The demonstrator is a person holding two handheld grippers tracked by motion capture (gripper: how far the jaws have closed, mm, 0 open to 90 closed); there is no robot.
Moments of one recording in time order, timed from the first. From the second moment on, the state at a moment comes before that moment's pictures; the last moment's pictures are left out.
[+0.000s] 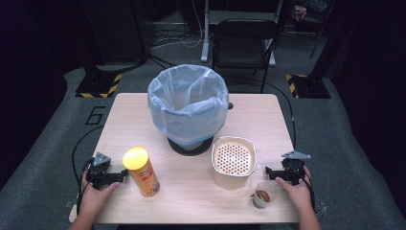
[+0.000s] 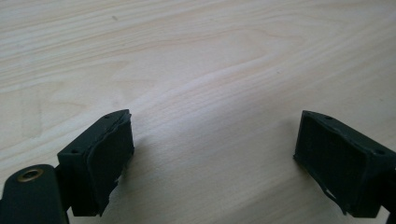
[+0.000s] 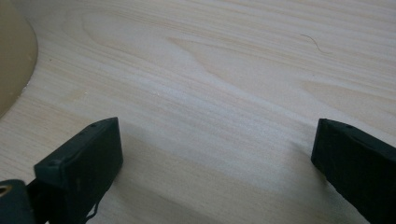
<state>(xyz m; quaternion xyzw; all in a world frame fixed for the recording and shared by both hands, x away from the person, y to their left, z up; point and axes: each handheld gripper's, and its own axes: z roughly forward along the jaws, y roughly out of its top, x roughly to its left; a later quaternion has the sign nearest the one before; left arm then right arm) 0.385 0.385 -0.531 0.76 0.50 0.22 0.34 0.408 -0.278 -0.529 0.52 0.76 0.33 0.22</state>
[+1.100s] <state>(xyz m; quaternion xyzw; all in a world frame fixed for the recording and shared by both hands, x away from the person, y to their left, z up) 0.386 0.382 -0.532 0.75 0.51 0.22 0.34 0.394 -0.281 -0.519 0.51 0.75 0.37 0.20</state>
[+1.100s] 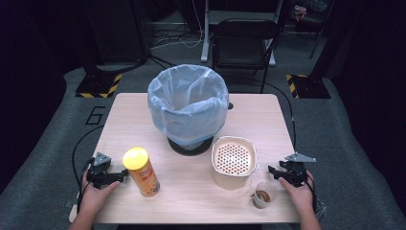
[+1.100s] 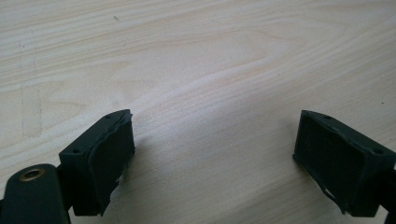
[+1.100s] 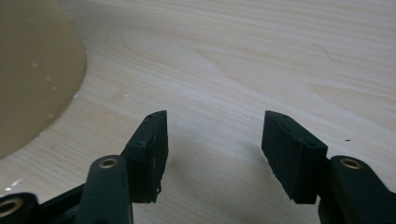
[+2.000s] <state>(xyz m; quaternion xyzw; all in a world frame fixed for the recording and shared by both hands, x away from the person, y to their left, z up) 0.385 0.382 -0.531 0.75 0.51 0.22 0.34 0.330 -0.252 -0.433 0.43 0.77 0.45 0.17</state>
